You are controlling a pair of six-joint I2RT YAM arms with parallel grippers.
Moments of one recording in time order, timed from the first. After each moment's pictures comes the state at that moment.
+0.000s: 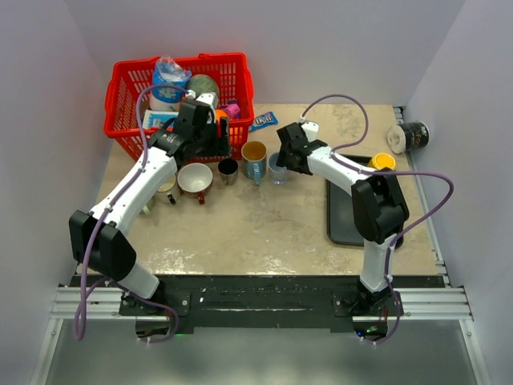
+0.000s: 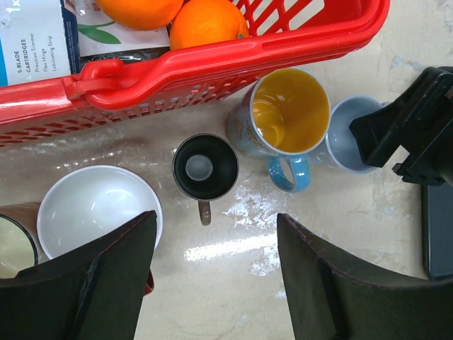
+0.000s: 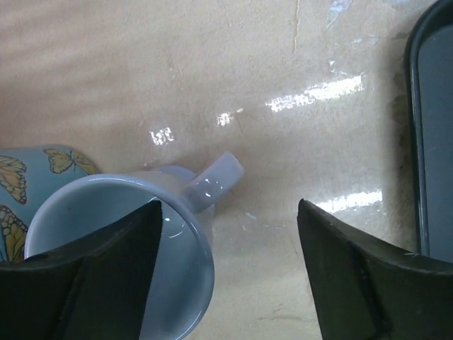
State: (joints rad) left arm -0.42 1.56 1.51 -0.64 -0.08 -0.35; right arm 0.52 1.95 1.48 -0.48 0.46 0.69
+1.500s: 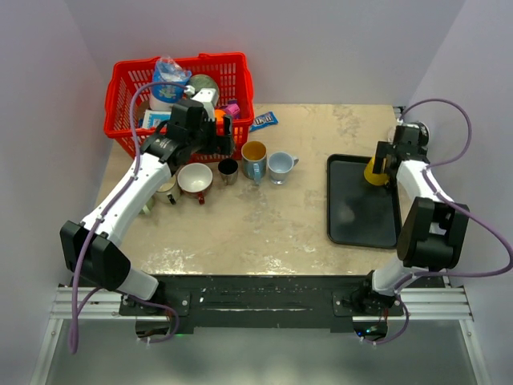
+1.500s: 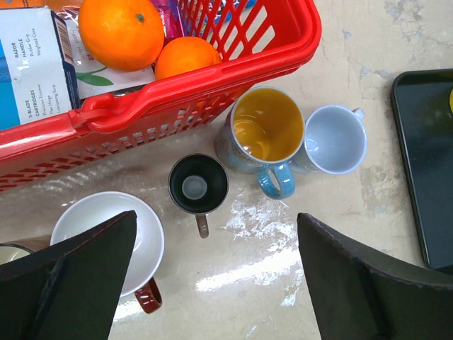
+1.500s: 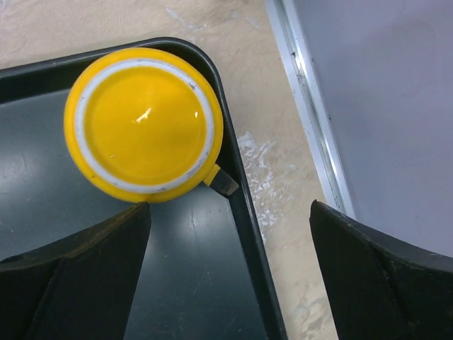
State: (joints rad) left arm -0.42 1.49 1.47 -0.56 -0.04 -0.26; right arm -0.19 1.60 1.14 -0.36 0.34 -0.01
